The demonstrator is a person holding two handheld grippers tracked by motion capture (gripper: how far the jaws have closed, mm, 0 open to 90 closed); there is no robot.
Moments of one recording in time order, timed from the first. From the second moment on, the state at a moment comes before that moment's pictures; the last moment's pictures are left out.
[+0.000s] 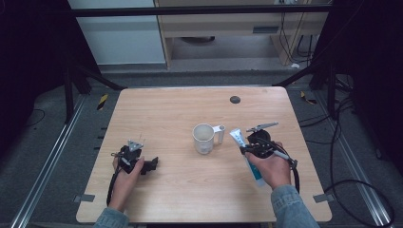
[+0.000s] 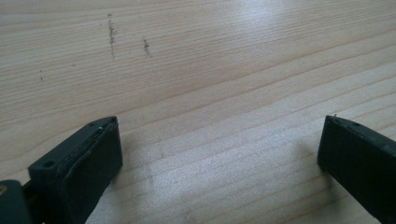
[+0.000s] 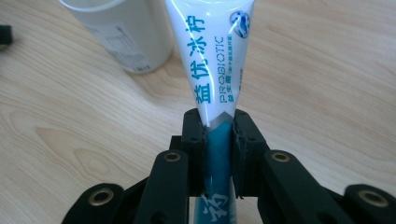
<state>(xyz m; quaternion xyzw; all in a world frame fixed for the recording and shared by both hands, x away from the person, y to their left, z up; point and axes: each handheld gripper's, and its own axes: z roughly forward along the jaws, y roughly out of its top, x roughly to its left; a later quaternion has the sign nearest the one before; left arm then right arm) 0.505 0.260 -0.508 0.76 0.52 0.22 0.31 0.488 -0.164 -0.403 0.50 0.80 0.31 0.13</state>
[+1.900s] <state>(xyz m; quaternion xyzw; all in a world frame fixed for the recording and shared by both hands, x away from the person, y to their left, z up) 0.504 0.260 -0.508 0.76 0.52 0.22 0.31 0.503 -0.091 -0.327 0.46 0.68 0.52 0.25</state>
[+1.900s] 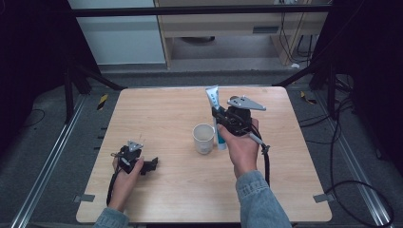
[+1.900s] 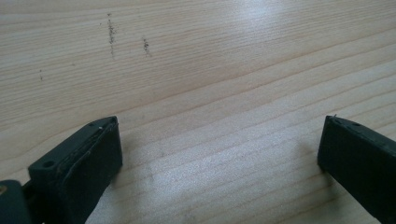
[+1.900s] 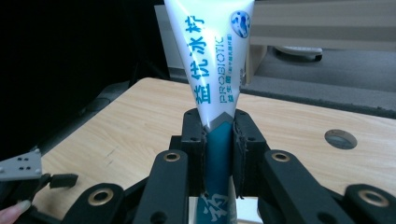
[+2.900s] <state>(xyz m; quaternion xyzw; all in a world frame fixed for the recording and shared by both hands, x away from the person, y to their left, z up) 0.505 0.260 -0.508 0.76 0.52 0.23 0.31 0.517 -0.079 -0.323 0.46 0.65 0.55 0.26</state>
